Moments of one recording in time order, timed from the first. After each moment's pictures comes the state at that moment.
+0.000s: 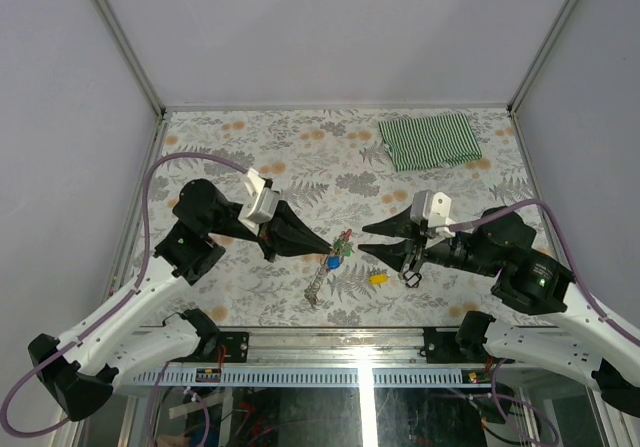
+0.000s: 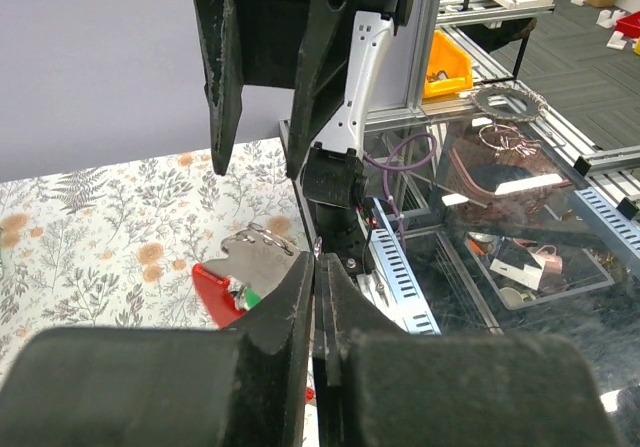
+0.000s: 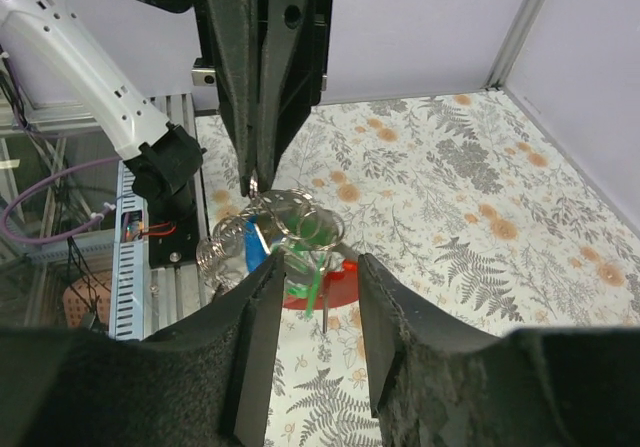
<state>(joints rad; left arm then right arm) -0.69 0.90 0.88 0.26 1.11 -0.17 1.01 0.71 1.00 -0.29 -0.29 -0.10</state>
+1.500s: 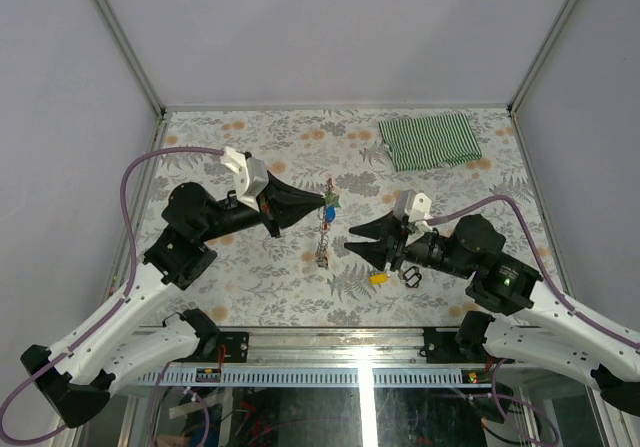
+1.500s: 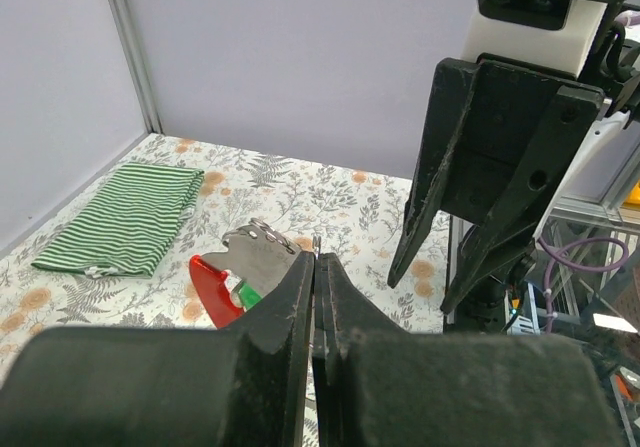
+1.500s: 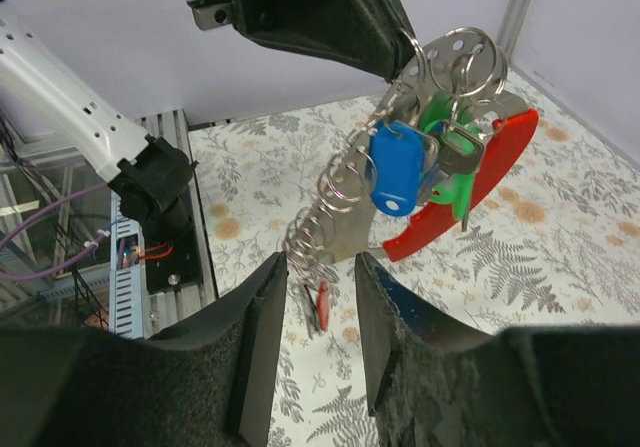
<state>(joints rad) -0.69 0.85 0.91 0.16 0.60 -0.16 1.01 0.72 0.81 -0.08 -0.24 0.01</state>
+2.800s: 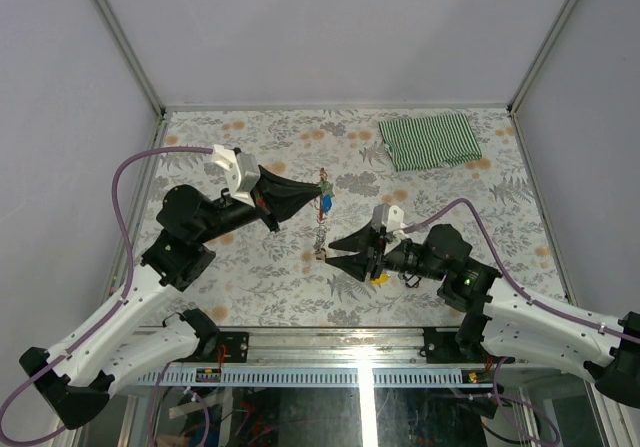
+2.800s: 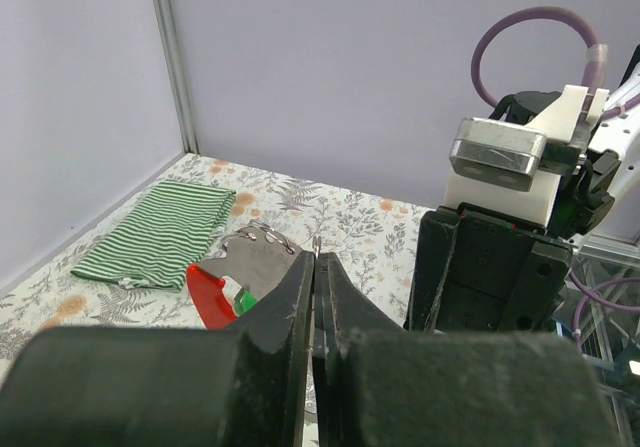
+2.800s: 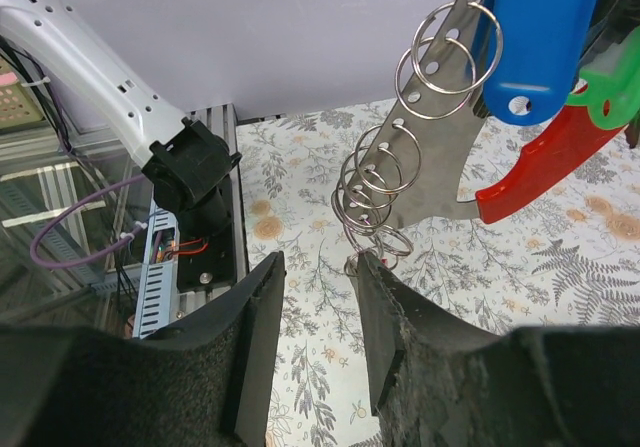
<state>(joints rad) -0.69 0.84 0.91 0.21 0.50 -0.17 1.01 0.82 0.57 0.32 -0.36 0.10</state>
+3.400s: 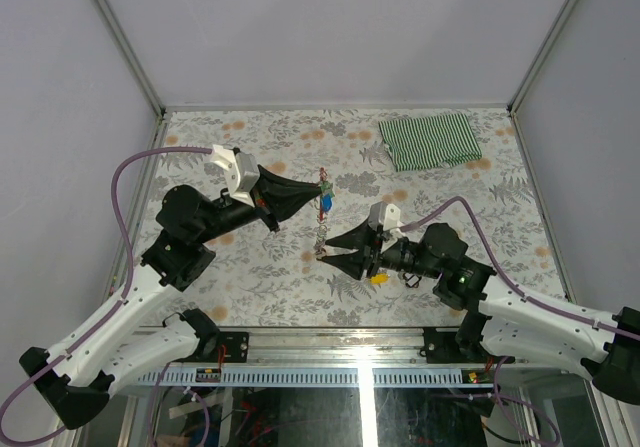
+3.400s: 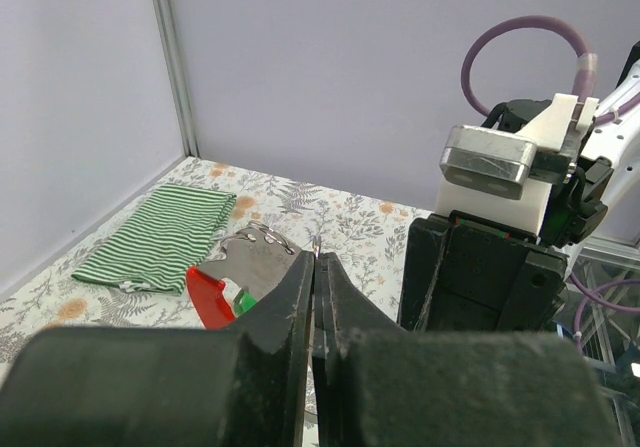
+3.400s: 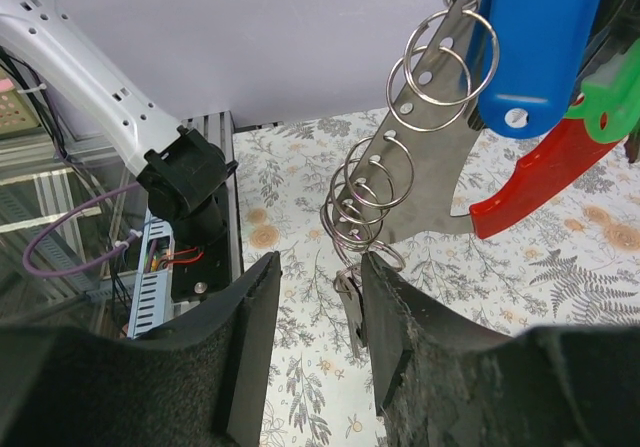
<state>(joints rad) -0.69 0.84 0.91 0.22 0.50 -0.17 1.01 0.86 0.57 0.38 -0.36 0.10</state>
